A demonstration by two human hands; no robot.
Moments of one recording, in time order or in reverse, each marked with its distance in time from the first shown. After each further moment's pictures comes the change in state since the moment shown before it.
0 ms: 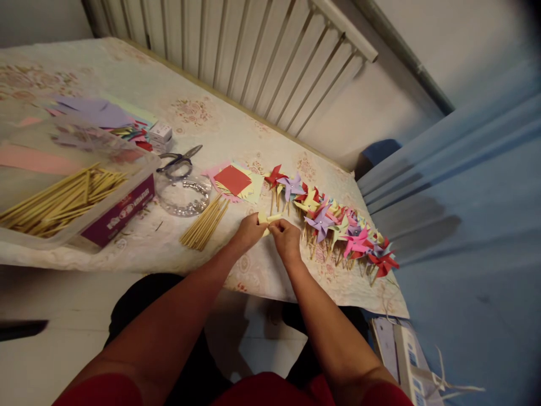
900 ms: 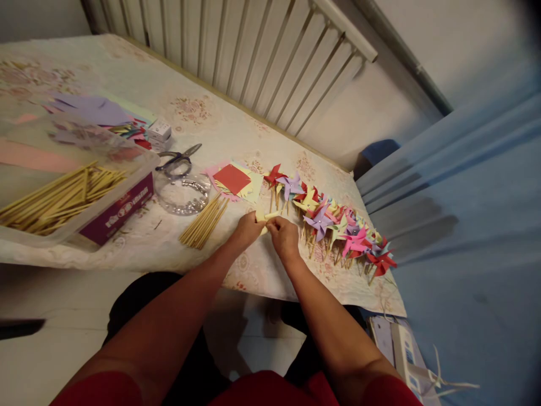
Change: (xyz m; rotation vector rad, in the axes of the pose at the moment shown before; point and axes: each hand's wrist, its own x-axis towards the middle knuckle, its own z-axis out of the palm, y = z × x) left_hand 0.003 -0.003 0.000 0.104 0.038 0.011; right_hand 0.004 -0.003 -0.002 -0.122 -0.039 -0.103
